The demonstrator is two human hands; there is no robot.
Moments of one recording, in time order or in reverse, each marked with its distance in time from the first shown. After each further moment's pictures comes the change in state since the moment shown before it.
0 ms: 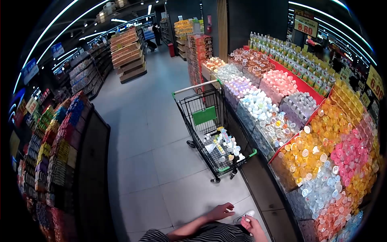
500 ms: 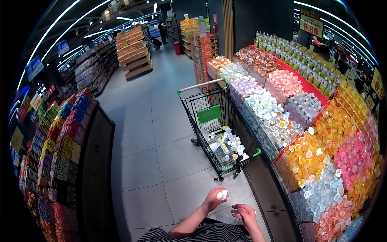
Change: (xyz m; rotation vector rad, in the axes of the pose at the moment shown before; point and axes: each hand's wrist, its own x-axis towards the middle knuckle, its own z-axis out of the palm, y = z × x) left_hand 0.021 -0.015 -0.040 -0.817 0.347 0.231; right_hand -0.094 -0.014 0.154 -0.471 -0.388 -0.430
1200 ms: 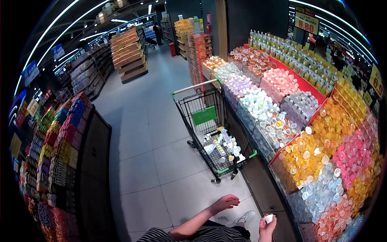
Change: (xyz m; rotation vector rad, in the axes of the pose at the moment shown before) left_hand 0.025 0.008 0.054 0.290 -0.305 -0.393; right_hand -0.017 0.051 -0.169 0.735 0.784 -0.148
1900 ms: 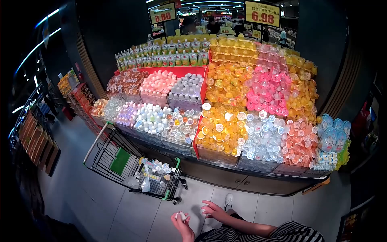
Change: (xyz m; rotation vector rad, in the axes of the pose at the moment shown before) left_hand 0.000 -0.005 0.045 -0.390 0.615 0.349; right_hand -0.060 0.048 0.102 -0.664 -0.483 -0.085
